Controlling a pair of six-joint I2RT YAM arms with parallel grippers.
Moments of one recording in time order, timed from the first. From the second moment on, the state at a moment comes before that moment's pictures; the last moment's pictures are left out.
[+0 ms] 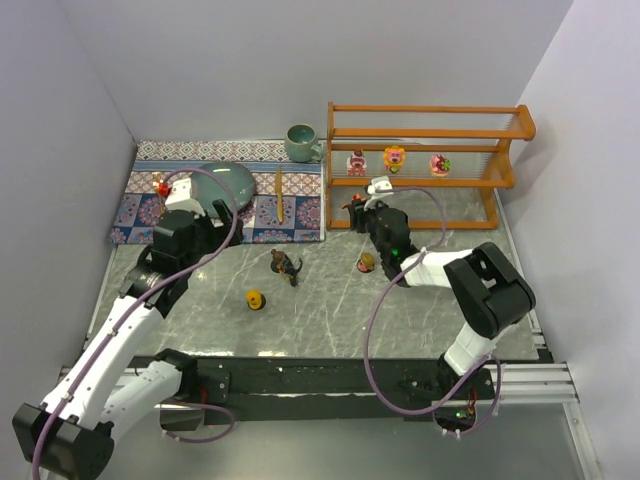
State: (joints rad) left arm -0.35 0.85 0.81 -0.33 -0.19 -0.47; right arm 0.50 1.67 0.68 0.89 0.19 0.03
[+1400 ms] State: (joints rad) left arm -0.74 1.10 0.65 0.10 0.06 -1.07; right arm 0.95 1.08 0.32 0.78 0.22 0.31
